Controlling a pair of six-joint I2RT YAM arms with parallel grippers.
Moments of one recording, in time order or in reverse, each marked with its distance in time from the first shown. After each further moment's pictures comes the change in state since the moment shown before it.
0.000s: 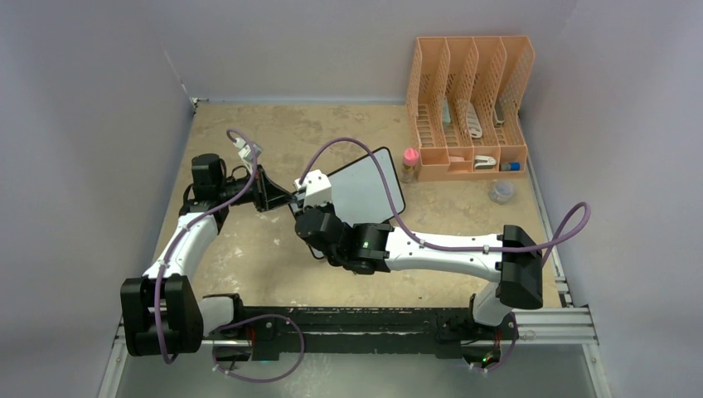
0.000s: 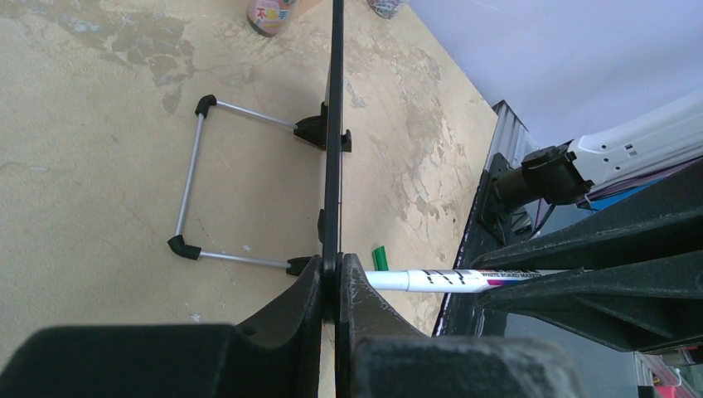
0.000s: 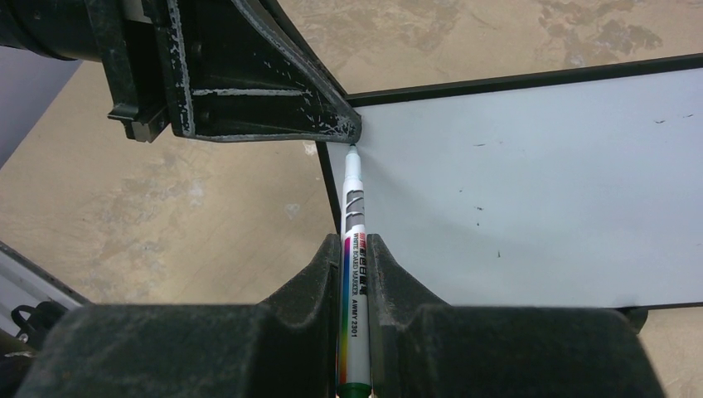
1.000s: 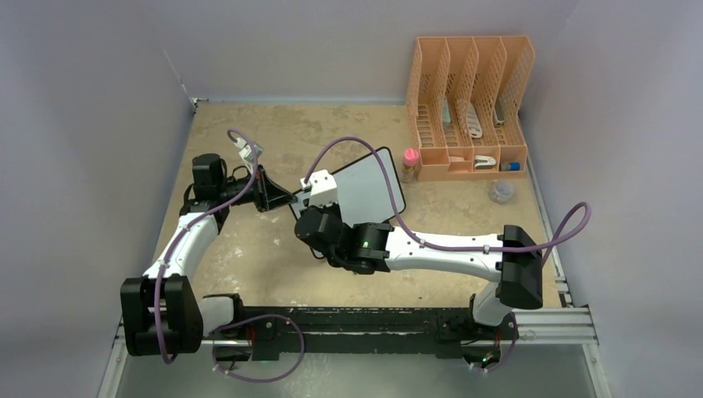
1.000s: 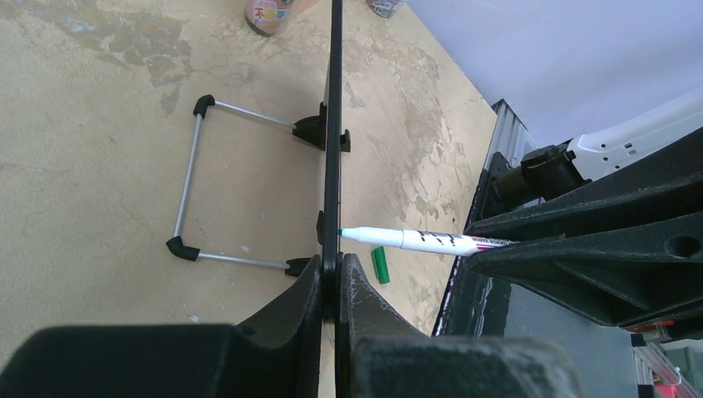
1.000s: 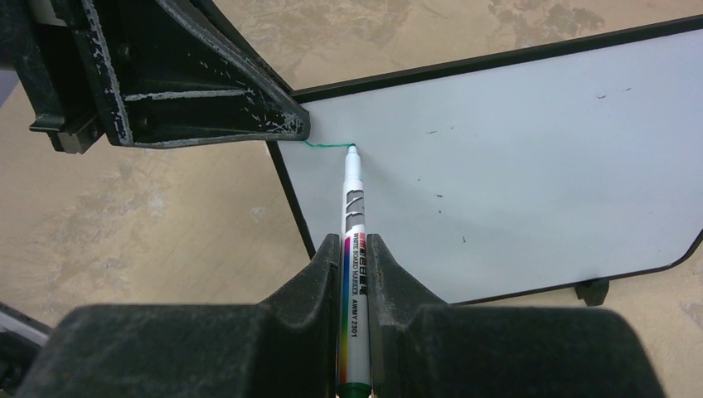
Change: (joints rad) left arm -0.005 0.000 0.000 0.000 -0.001 0.000; right arm 0.000 0.000 0.007 -0.083 0.087 0.057
